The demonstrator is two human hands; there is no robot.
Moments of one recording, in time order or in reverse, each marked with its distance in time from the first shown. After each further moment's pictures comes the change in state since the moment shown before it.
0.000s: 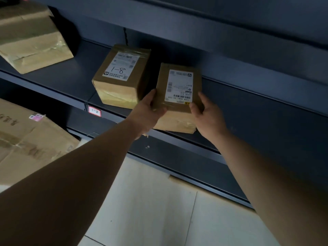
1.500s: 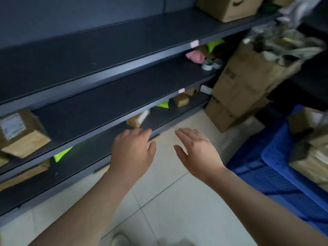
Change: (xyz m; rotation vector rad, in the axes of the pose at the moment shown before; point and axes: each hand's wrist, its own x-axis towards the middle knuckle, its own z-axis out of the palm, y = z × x) left_hand -0.480 0.211 0.243 1.088 -0.425 1.019; right_hand -0.583 -0.027 -0.309 -0.573 0.465 0.384
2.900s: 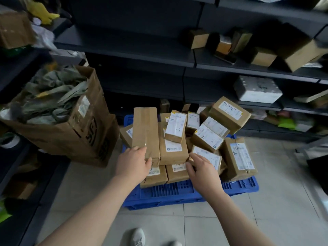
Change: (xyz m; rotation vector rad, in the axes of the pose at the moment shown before) left_hand 0.201 0.637 0.078 -0.034 -0.412 0.801; right_hand -0.243 0.472 -0.259 0.166 0.224 1.298
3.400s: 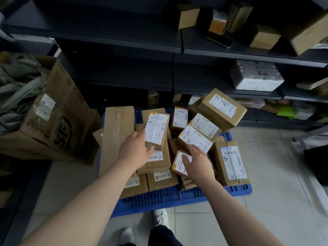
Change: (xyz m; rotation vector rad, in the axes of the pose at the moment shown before) left_hand 0.141 0.069 0.063 -0.097 -0.114 -0.036; right_hand 0.119 0.098 0.010 0.042 -0.053 0.136
